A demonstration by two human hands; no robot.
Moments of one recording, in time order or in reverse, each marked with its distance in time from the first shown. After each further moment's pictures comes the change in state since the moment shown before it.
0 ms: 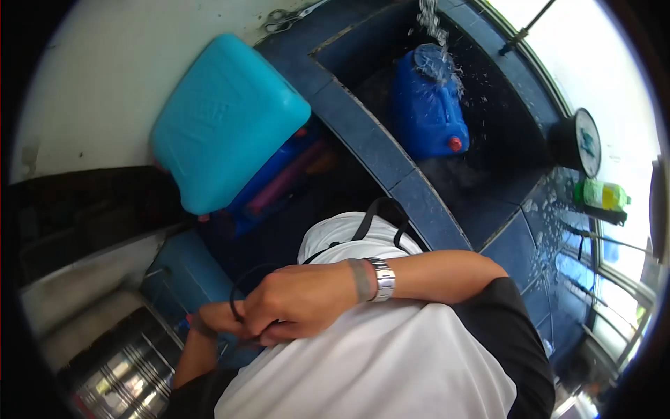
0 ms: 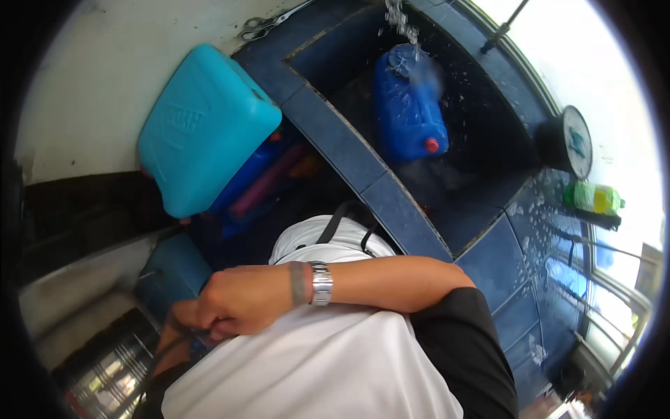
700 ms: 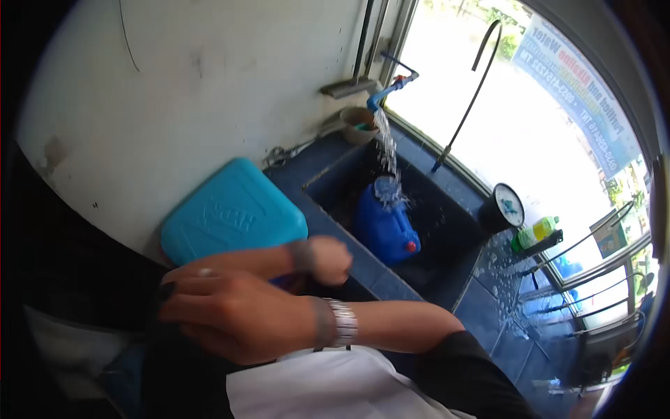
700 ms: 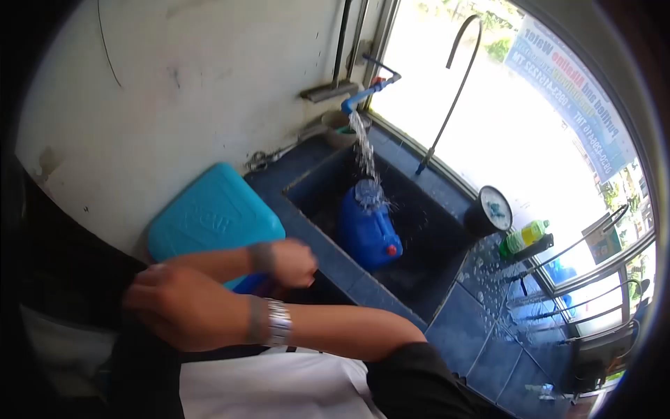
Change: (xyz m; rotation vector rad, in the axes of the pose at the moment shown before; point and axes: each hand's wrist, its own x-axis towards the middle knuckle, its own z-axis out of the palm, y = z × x) left_hand 0.097 0.258 -0.036 2.150 0.316 0.269; right_hand 0.187 -0.065 0.011 -0.733 0.451 -0.275
